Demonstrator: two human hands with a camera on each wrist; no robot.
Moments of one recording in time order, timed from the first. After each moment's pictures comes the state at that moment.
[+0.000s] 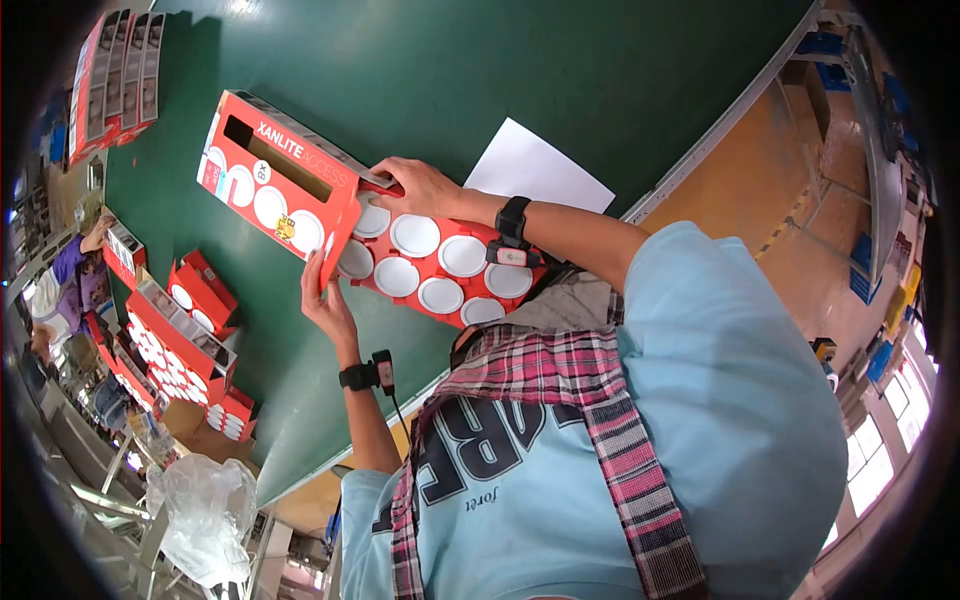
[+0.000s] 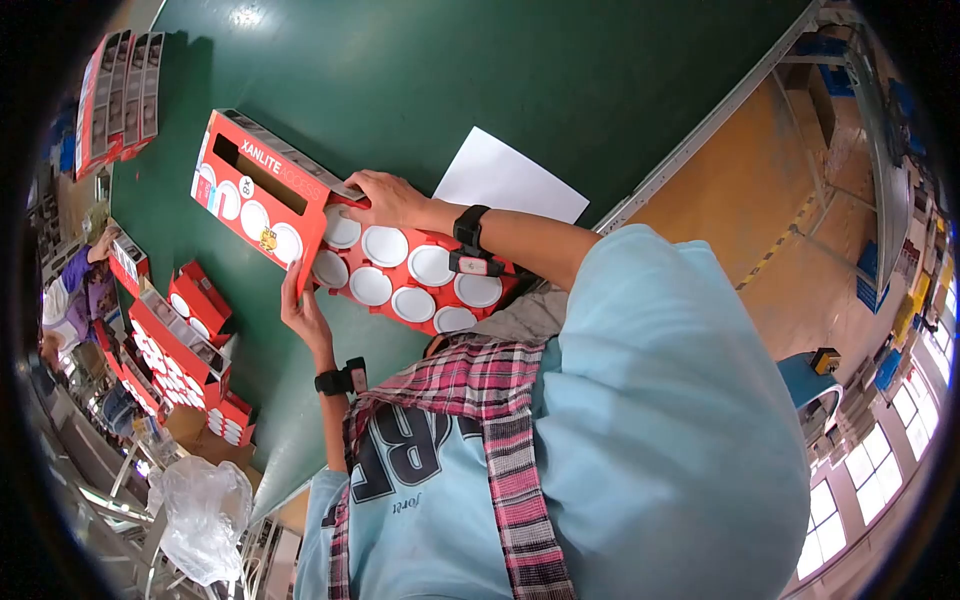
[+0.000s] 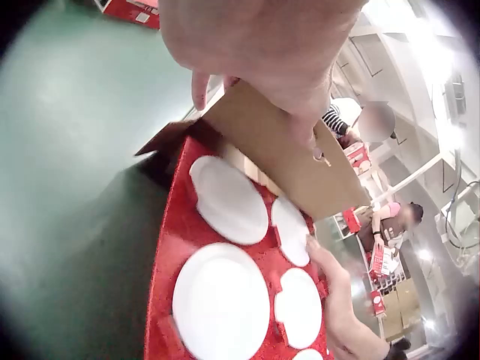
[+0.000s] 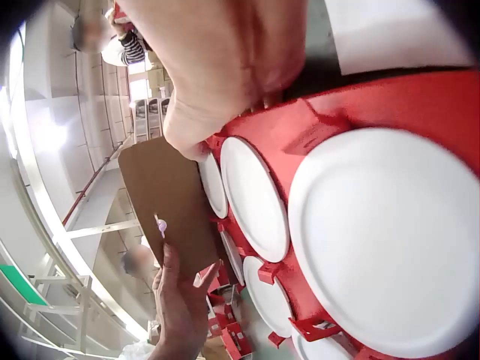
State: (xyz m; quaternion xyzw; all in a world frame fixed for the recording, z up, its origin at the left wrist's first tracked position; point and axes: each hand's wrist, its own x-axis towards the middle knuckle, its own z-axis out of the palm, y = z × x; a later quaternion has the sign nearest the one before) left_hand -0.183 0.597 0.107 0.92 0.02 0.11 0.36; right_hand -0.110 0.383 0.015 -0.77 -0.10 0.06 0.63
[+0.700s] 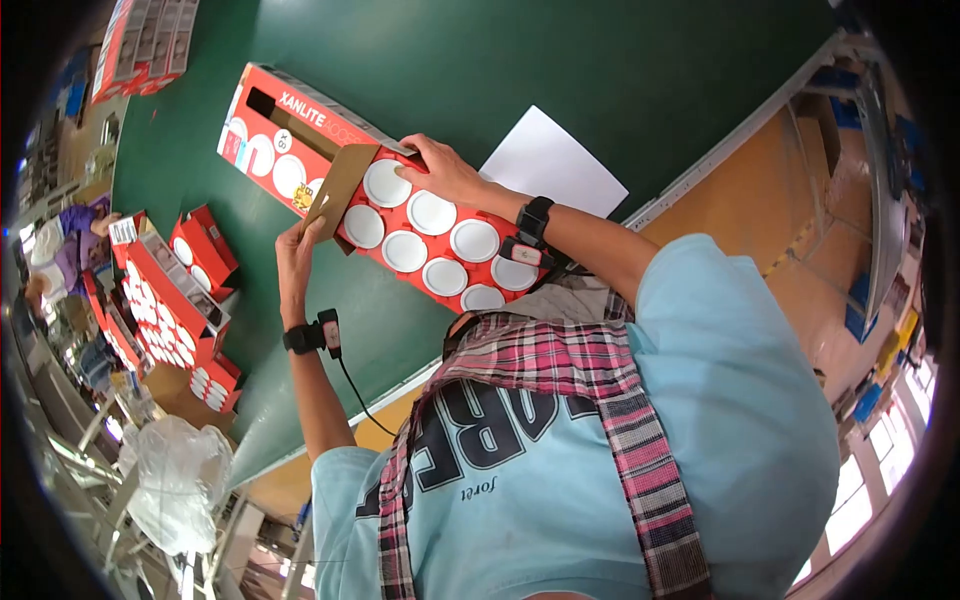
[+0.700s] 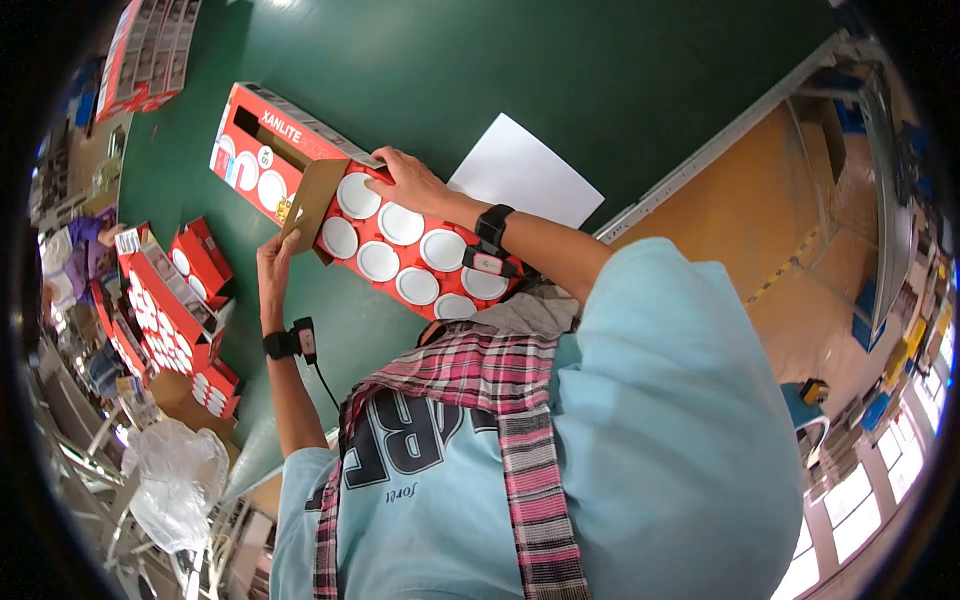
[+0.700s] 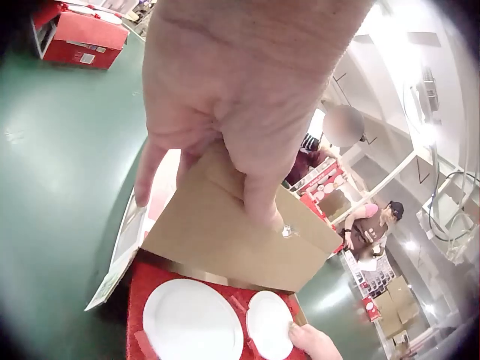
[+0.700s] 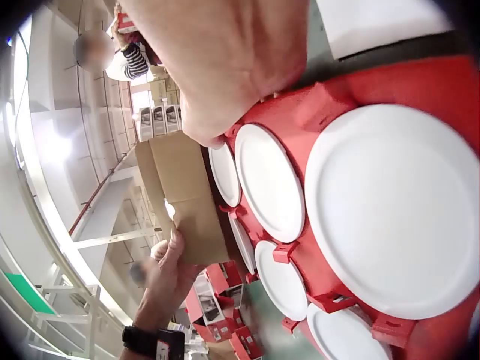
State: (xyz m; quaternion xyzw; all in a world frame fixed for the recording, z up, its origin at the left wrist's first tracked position) left_hand -0.135 0.649 0.132 0.90 0.06 -0.16 0.40; right_hand -0.120 0.379 0.032 -0.75 -0.05 0.12 0.65
